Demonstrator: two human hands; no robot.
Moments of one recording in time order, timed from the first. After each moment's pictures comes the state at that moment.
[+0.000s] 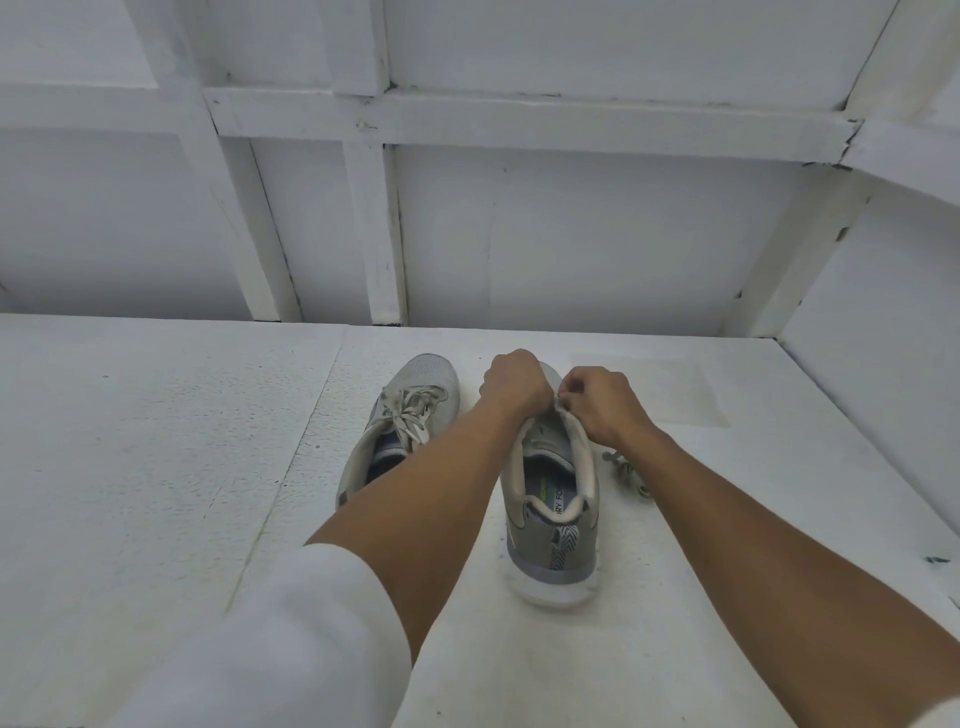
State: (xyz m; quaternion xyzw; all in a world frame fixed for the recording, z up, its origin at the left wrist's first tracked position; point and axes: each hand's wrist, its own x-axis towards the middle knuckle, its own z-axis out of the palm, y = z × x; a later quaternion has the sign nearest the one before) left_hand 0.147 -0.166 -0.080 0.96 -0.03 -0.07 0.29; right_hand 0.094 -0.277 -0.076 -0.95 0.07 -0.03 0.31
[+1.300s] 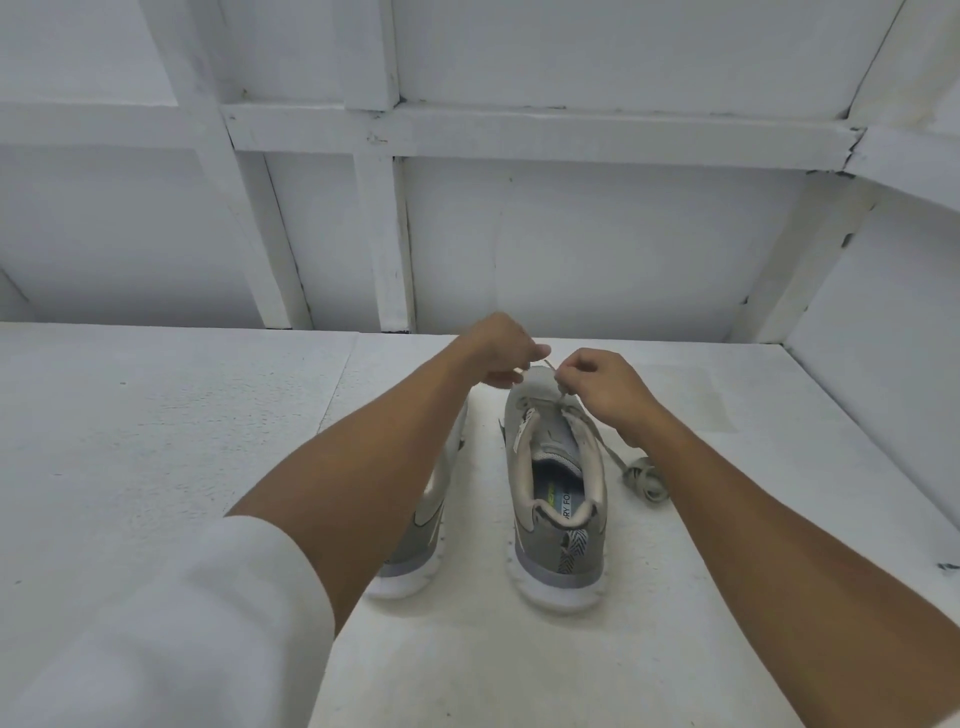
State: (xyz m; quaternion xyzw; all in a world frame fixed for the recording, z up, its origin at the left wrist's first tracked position) left_hand 0.151 -0.123 -0.015 0.88 -0.05 -0.19 0.43; right_hand 0.095 -0.272 -0.055 -0.86 0.06 -0.03 0.50
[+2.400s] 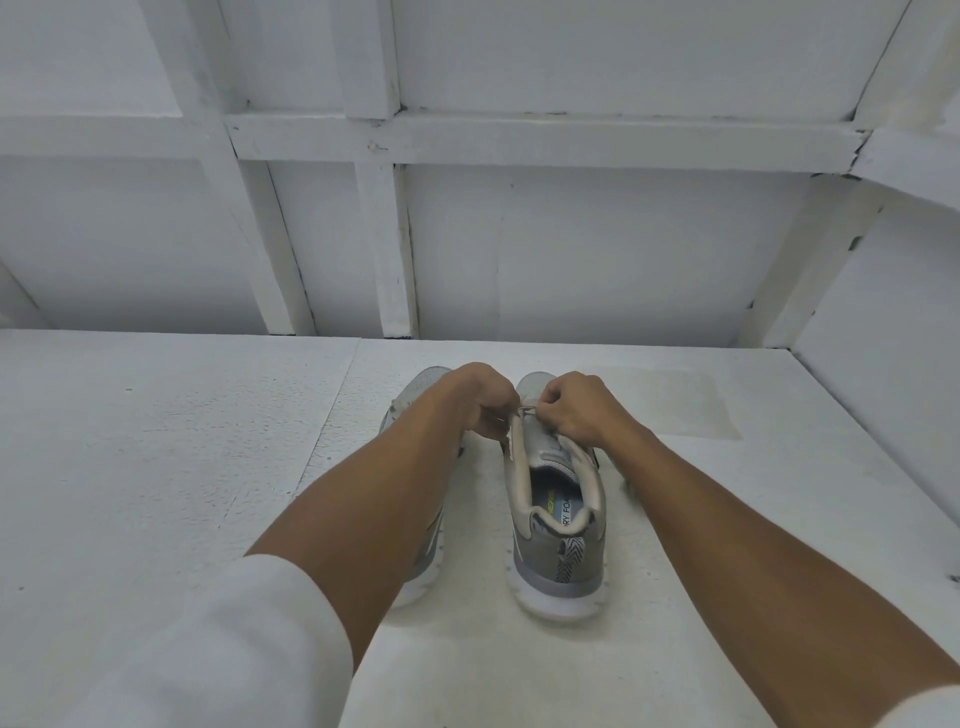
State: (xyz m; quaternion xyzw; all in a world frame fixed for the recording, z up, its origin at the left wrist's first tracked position) left_hand 0.138 -0.116 -0.049 0.81 0.09 -0.33 0.48; right_hand 0.104 -0.253 -0.064 -0.96 0.03 0.03 0.29
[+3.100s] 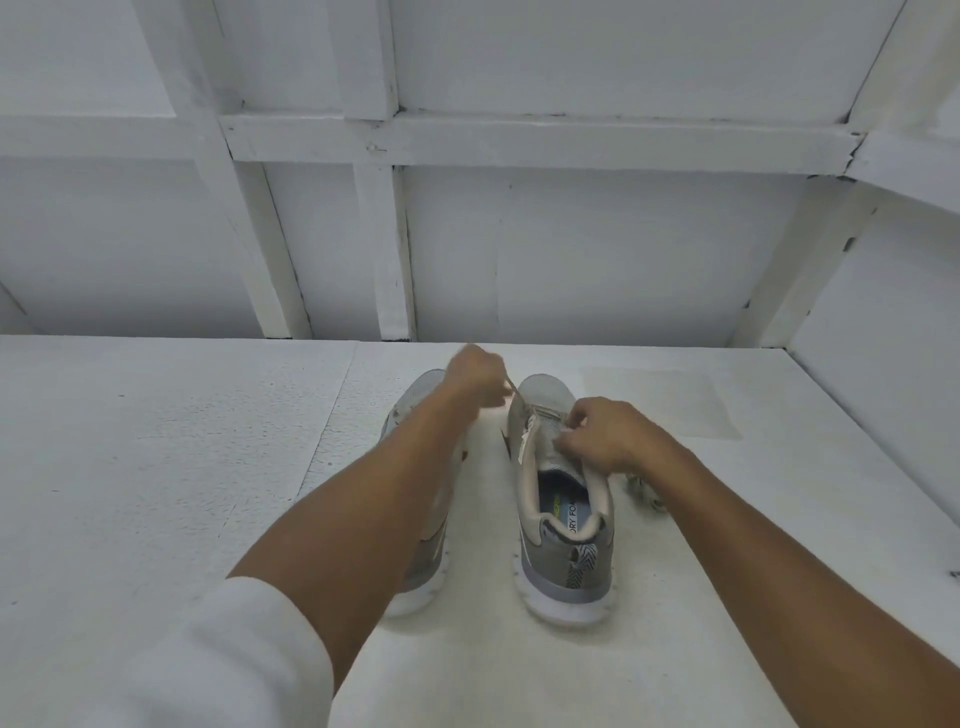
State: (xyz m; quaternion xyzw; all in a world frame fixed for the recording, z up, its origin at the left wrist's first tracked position) left_hand 0.152 -0.111 -0.047 0.78 0.09 -0.14 0.60; right_hand 0.065 -0.258 -0.042 -0.97 0.08 0.13 0.21
